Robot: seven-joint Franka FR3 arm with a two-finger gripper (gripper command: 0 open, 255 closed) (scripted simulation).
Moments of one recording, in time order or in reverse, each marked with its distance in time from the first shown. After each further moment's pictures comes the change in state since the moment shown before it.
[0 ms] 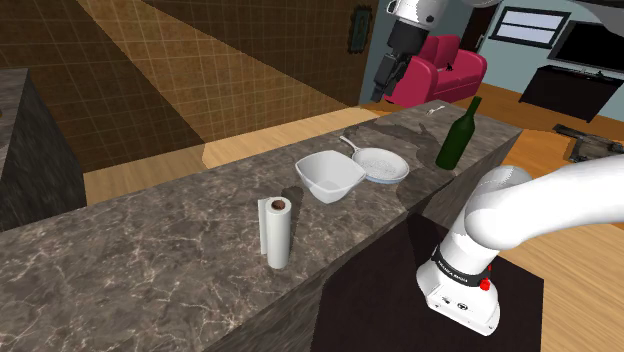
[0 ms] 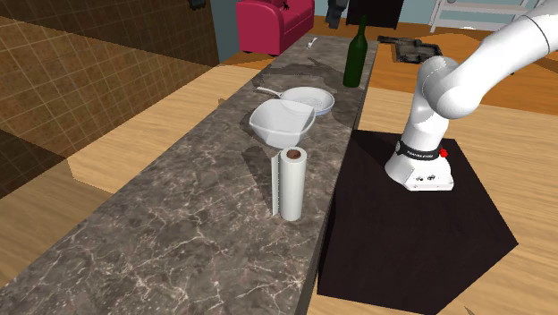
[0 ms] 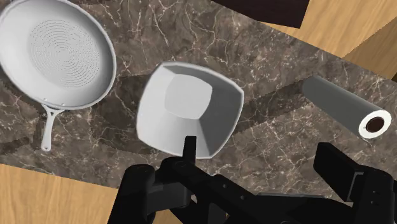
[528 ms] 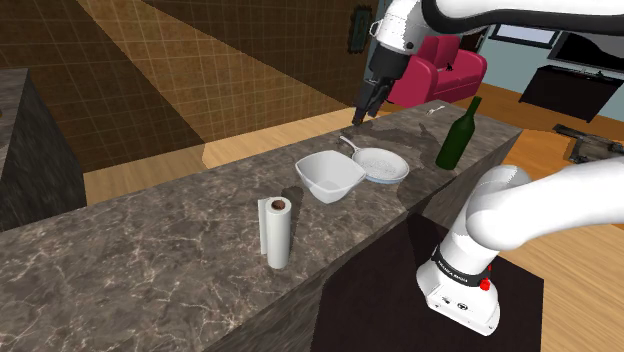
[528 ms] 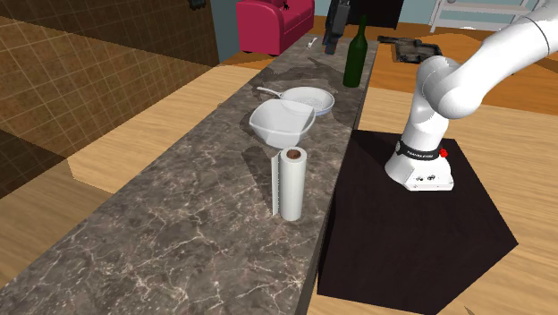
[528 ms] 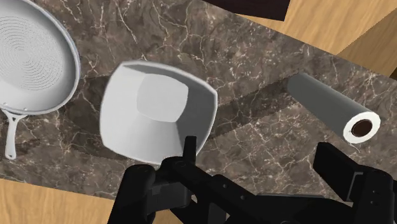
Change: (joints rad) arm 0.033 -0.034 0.125 -0.129 0.072 0.120 0.128
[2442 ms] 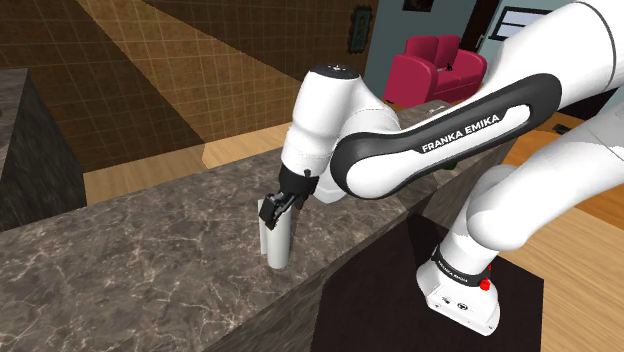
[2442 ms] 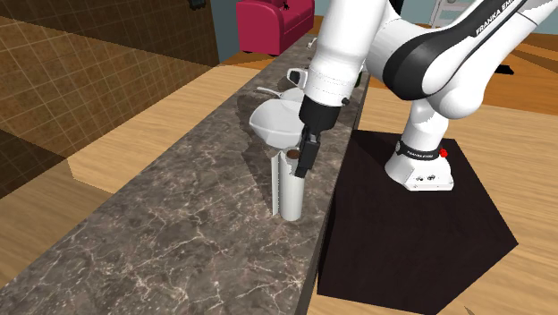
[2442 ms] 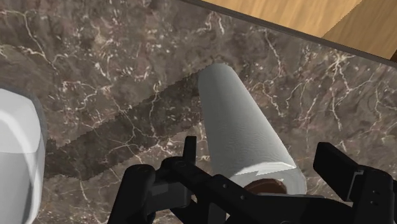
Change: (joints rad) arm 0.022 0.422 0.595 -0.107 0.137 0.646 0.522
